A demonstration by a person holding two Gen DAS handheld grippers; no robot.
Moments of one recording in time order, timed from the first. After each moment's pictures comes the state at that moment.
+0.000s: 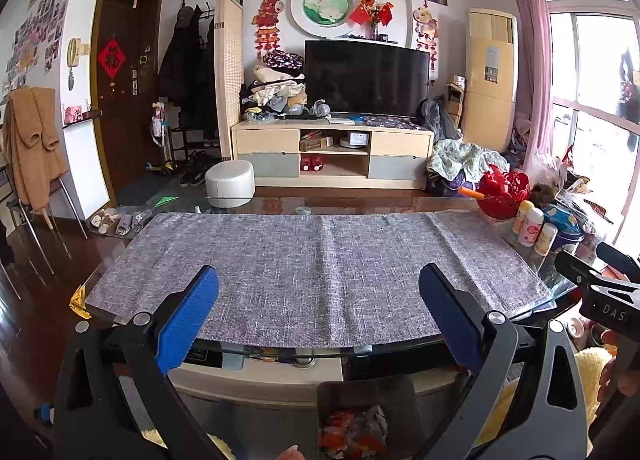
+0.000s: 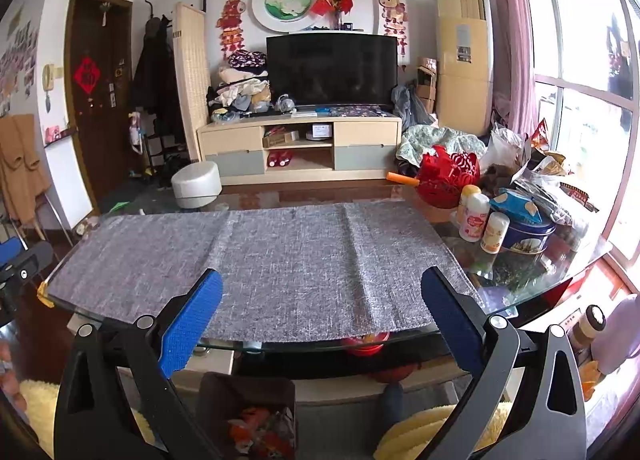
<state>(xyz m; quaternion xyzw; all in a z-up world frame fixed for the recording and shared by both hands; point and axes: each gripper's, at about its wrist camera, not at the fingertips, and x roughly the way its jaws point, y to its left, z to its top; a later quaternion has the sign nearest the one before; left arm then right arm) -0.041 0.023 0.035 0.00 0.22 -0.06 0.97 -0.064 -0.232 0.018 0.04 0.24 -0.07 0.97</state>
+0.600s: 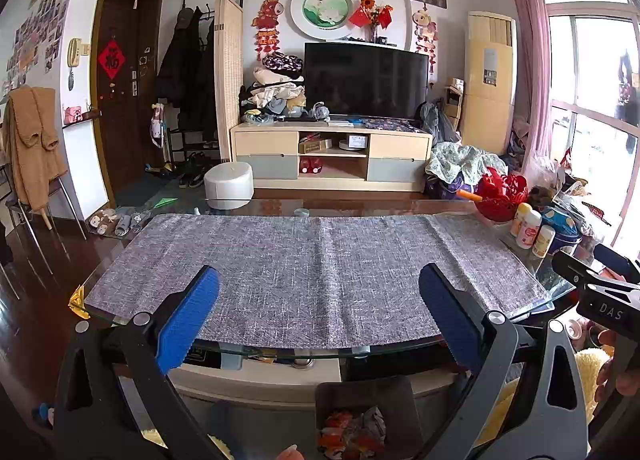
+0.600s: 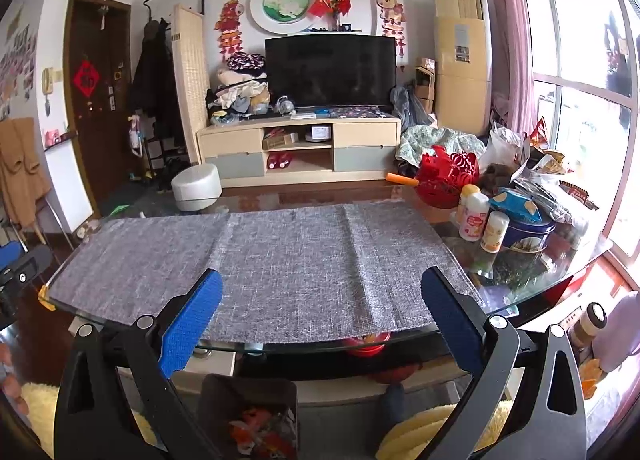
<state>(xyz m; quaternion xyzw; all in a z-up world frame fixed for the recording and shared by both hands) -0.043 0.023 0.037 0.00 0.21 -0.07 0.97 -0.066 -0.230 0.019 0.04 0.23 -0.07 0.97</state>
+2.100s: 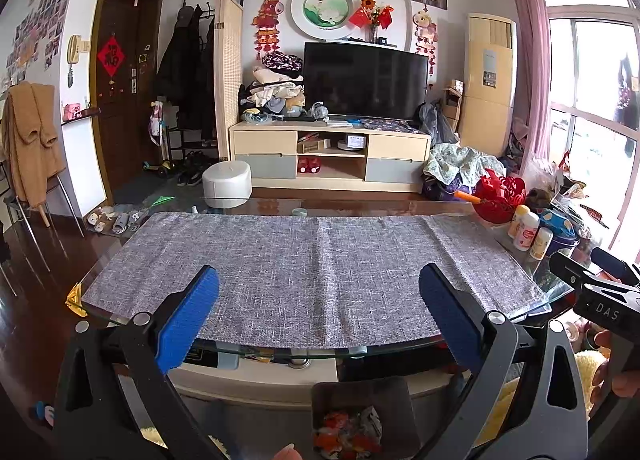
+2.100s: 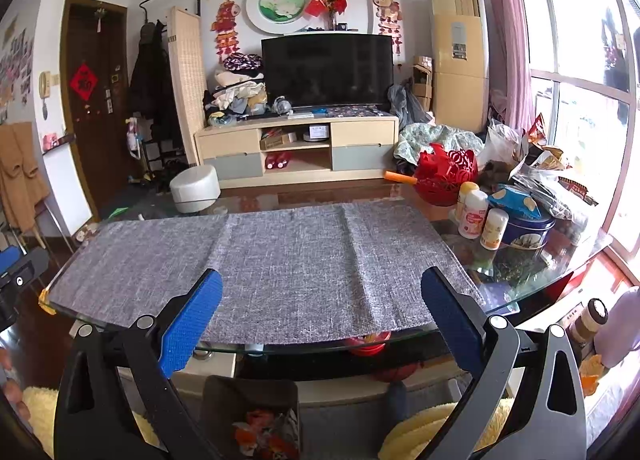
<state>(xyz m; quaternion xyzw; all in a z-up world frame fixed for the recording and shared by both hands) -0.045 0.015 0.041 0.00 0.22 -0.07 0.97 -0.071 -0.219 0.017 0.05 0.24 -0.08 0.97</state>
